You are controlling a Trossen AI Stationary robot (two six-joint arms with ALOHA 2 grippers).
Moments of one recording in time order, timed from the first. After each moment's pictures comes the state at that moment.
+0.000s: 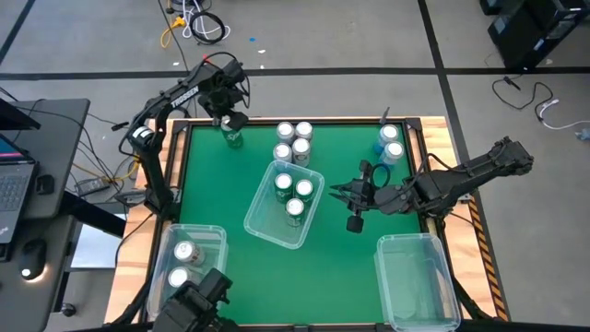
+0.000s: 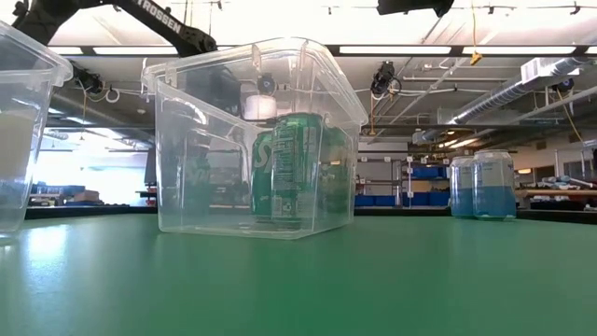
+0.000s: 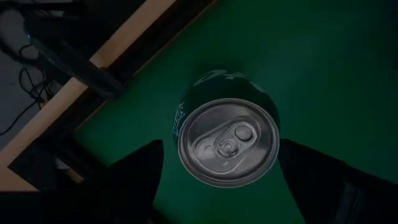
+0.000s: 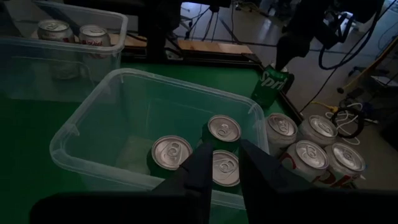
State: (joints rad) left arm 0.95 1.87 1.70 -1.35 -0.03 0.05; right arm 0.34 1.18 0.98 -0.31 0.60 0.11
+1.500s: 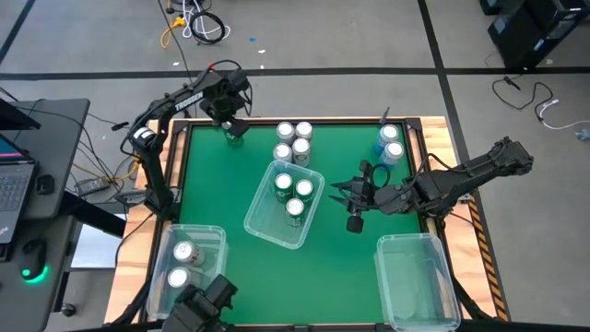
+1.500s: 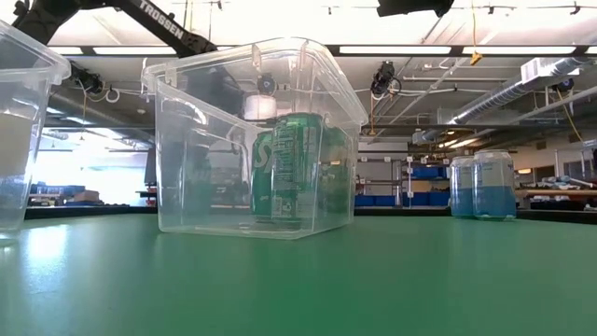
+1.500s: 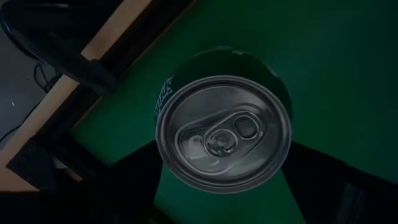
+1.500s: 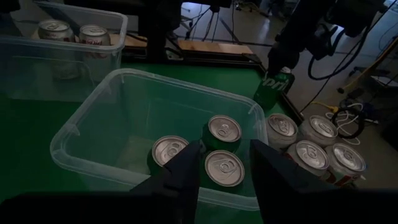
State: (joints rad) left arm 0.92 1.87 1.61 -1.29 -0.08 0.05; right arm 0.34 1.18 0.98 -0.31 0.60 0.11
